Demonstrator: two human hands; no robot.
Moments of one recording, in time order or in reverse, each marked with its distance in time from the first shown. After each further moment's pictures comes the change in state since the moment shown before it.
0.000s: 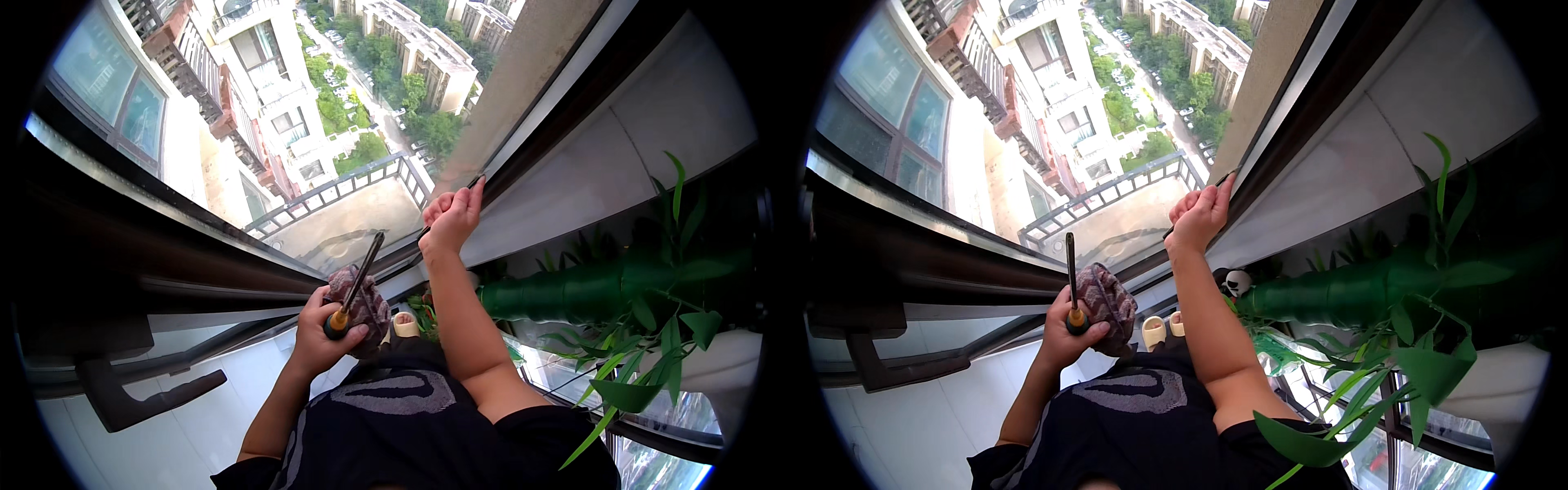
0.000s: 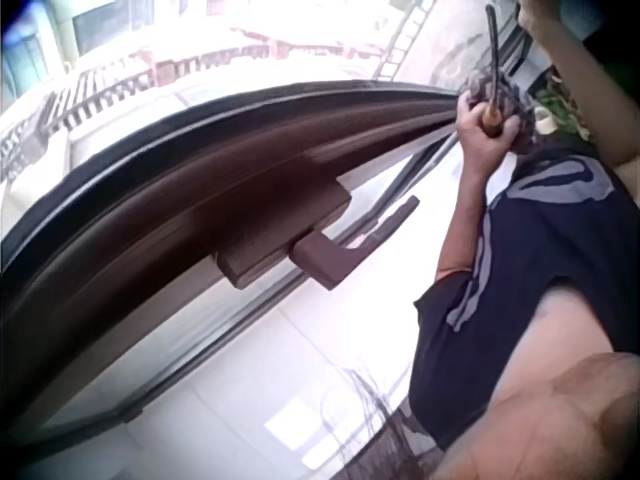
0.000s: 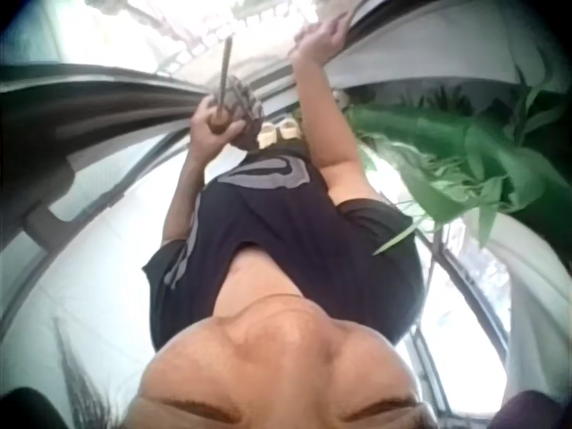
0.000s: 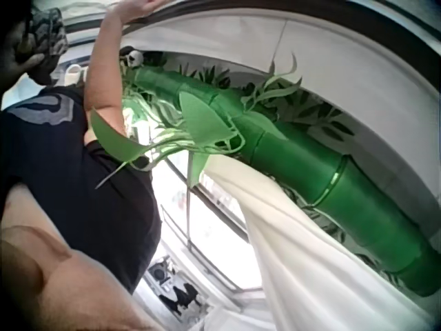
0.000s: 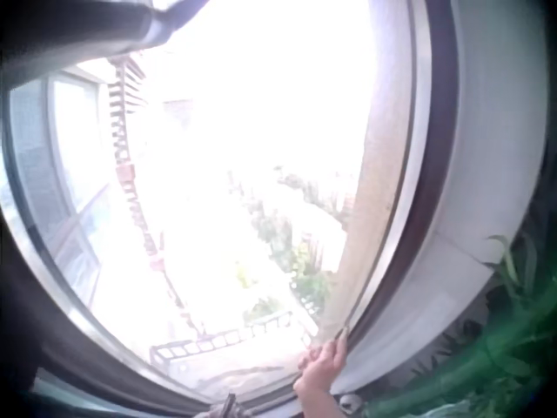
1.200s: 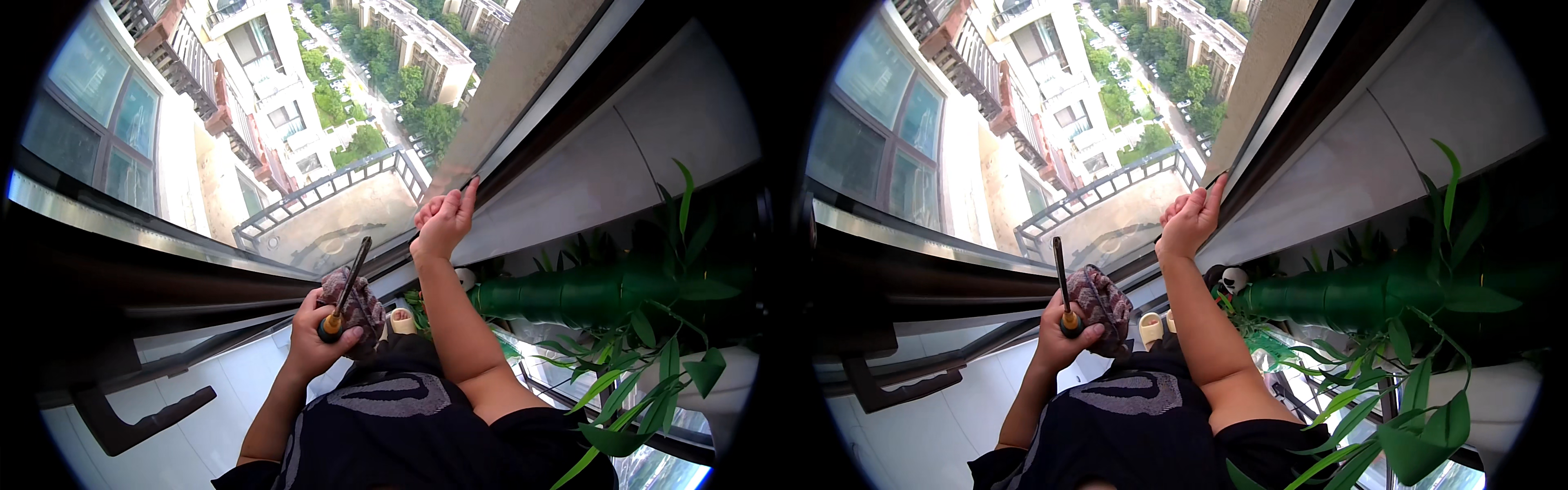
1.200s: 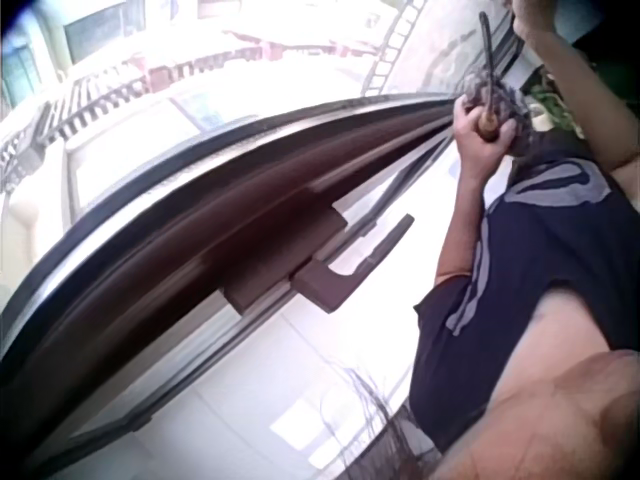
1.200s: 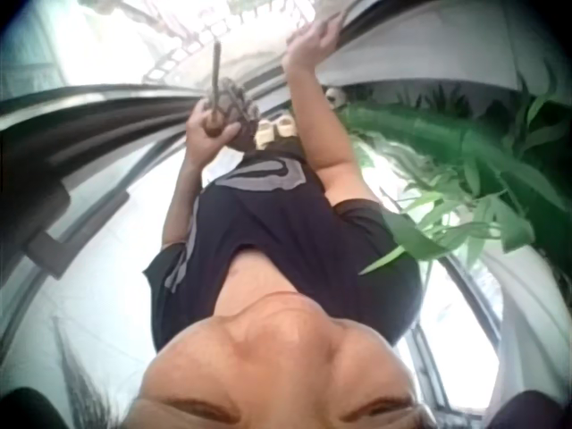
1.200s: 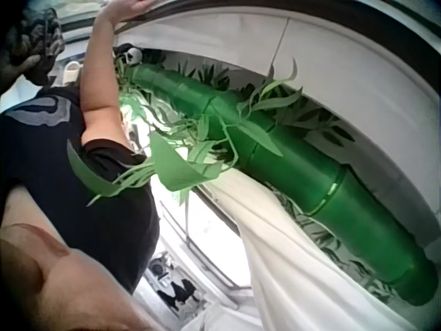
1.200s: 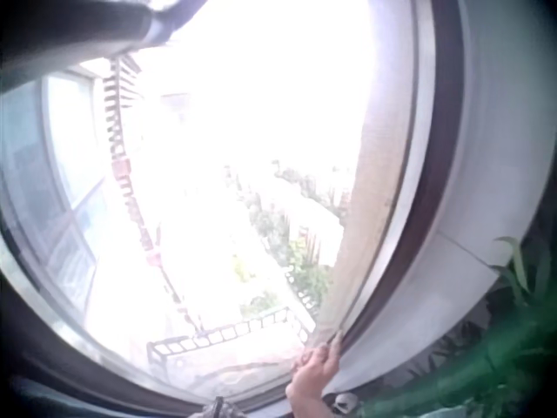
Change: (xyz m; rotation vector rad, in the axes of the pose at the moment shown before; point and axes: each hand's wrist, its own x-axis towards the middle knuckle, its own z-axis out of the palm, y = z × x) left_hand 0.006 0.002 0.005 -0.001 0.015 -0.014; right_hand -0.002 0.006 -0.002 -0.054 -0.013 -0.013
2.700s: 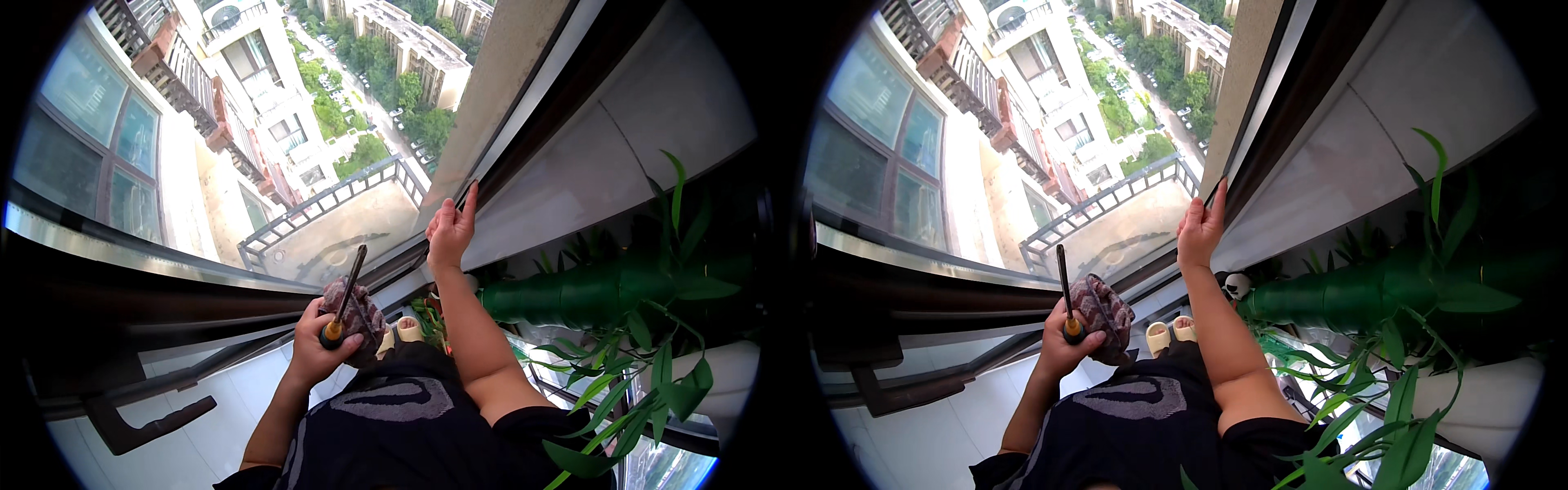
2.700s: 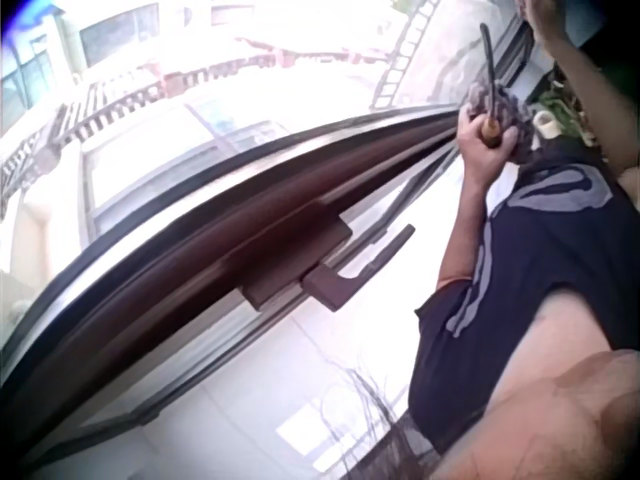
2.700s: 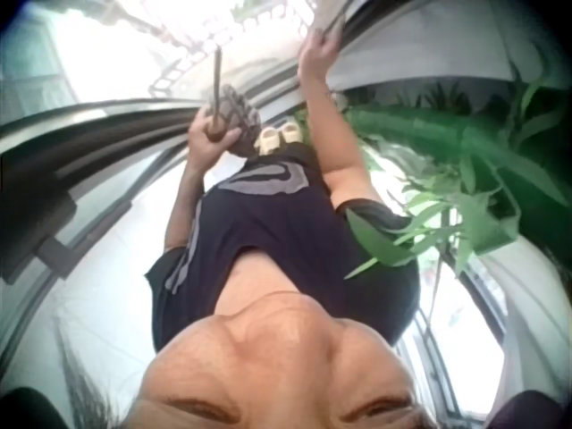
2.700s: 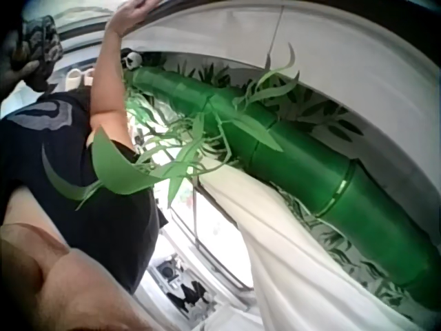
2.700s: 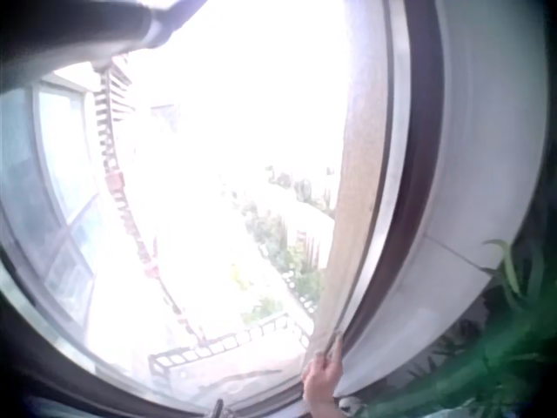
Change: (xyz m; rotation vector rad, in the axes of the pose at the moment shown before) left_hand 0.005 0.000 -0.001 0.035 -0.042 -0.028; right_hand 0.027 0.014 -0.040 -0.169 -0.185 -0.164
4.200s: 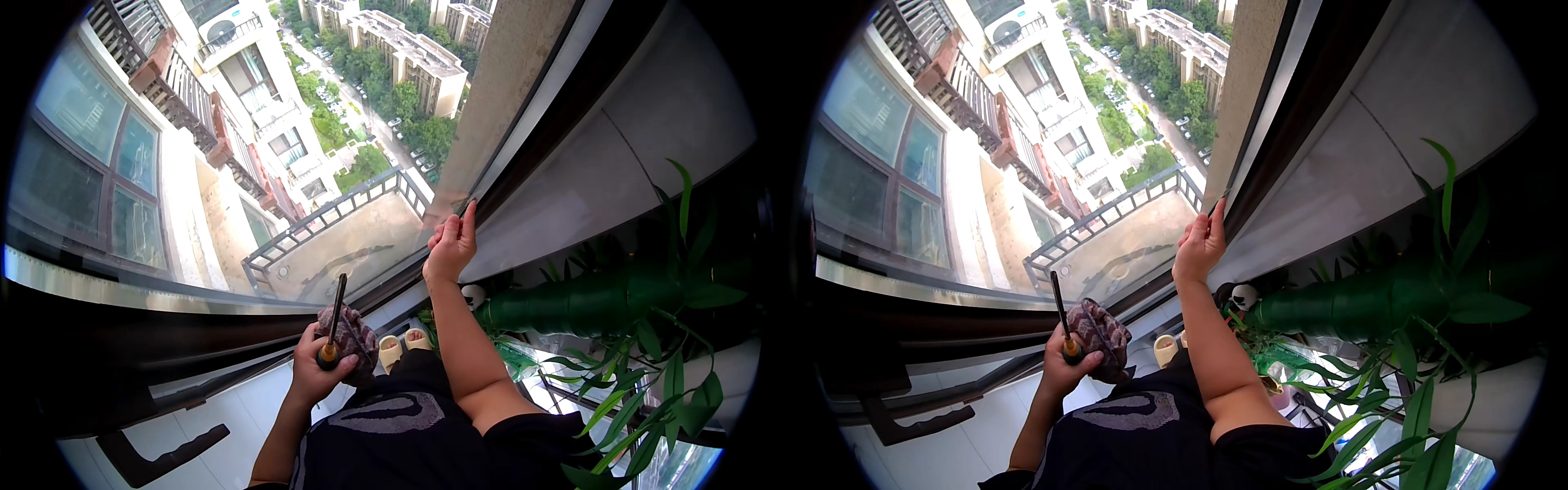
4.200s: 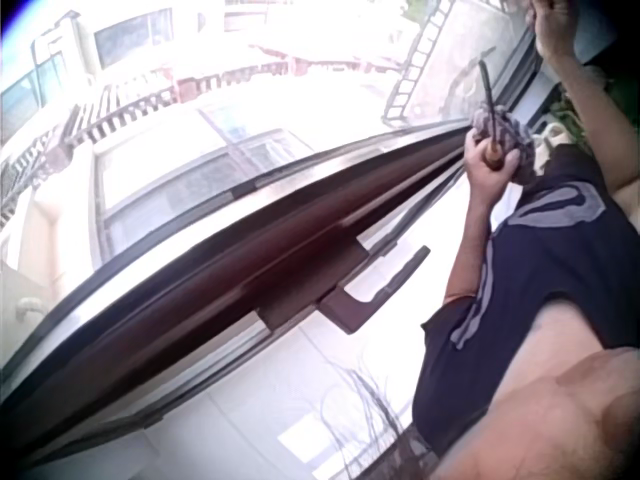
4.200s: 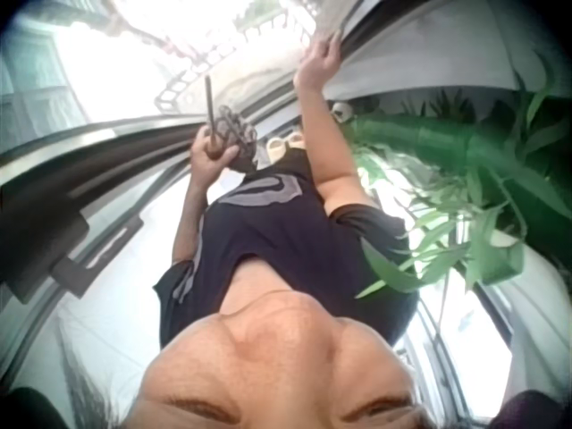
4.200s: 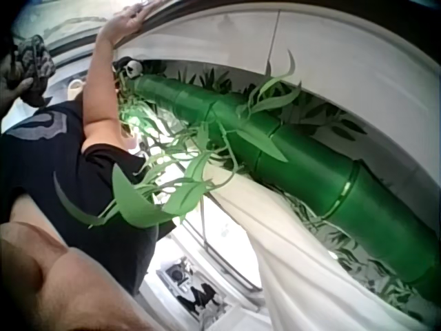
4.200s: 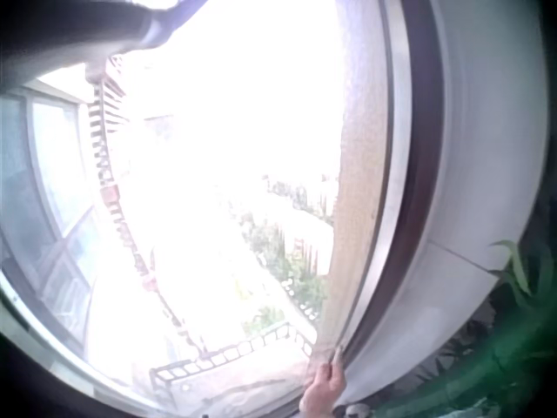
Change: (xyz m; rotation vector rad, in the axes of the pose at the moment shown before) left_hand -0.007 -0.022 -0.006 -0.041 0.033 -0.063; right_hand 0.001 0.010 0.012 0.092 0.257 0.002
